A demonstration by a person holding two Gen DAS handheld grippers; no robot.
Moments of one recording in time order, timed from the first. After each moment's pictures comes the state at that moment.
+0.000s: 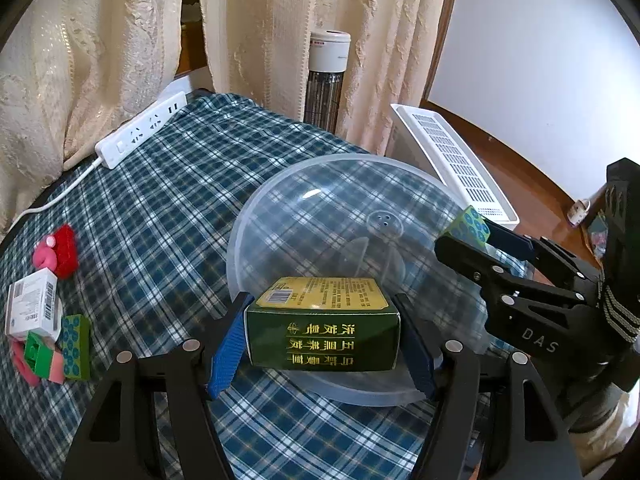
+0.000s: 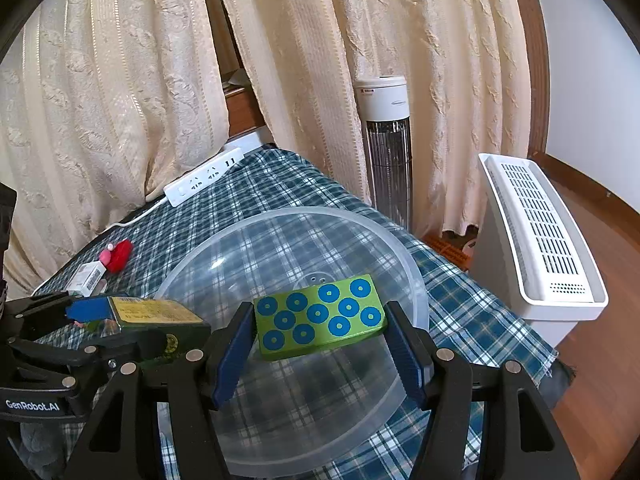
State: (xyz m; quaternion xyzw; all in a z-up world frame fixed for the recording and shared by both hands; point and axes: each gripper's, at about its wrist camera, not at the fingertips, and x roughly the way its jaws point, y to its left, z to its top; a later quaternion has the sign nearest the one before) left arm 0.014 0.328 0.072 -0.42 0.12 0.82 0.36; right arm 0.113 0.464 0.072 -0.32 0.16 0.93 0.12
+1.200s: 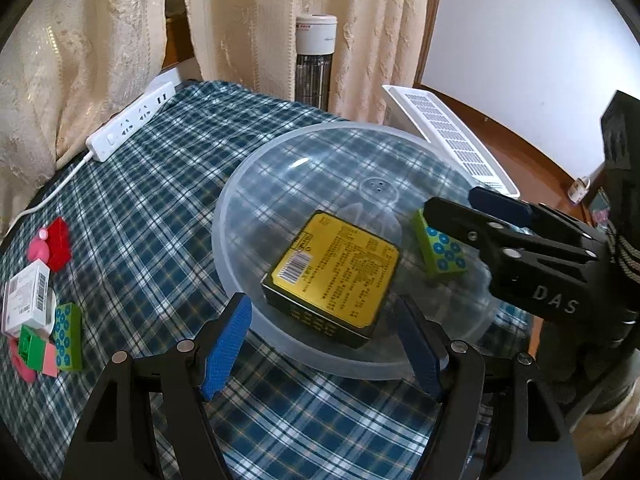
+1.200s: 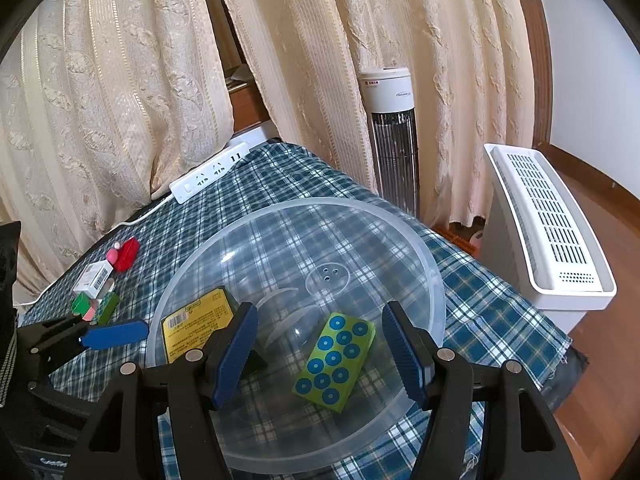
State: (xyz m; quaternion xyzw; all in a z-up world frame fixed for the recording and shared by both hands) left arm 0.025 0.329 0.050 -0.43 0.15 0.81 0.36; right arm 0.113 0.459 0.068 -0.33 0.18 0.92 0.12
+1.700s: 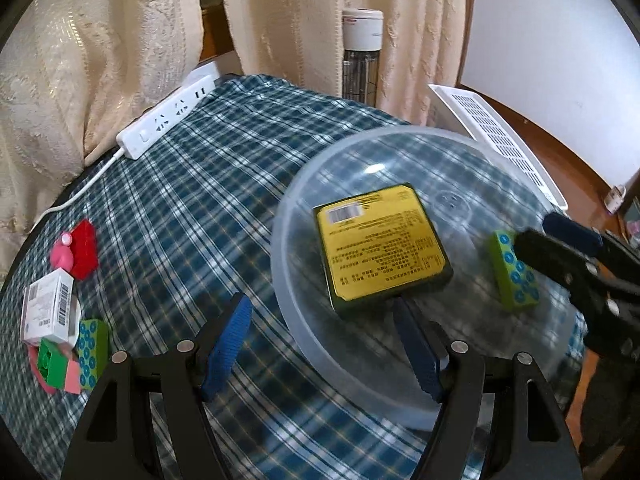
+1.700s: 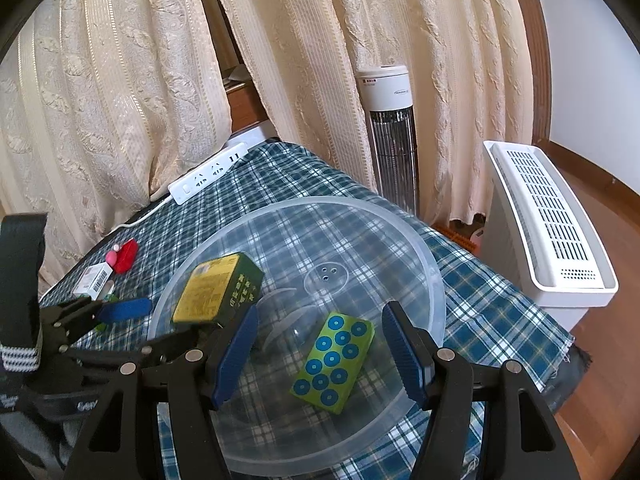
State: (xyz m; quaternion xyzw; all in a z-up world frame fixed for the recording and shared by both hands) left arm -0.012 0.332 0.042 -0.43 0.17 0.84 0.29; right arm 0.113 0.460 0.067 -0.33 0.18 0.92 0.12
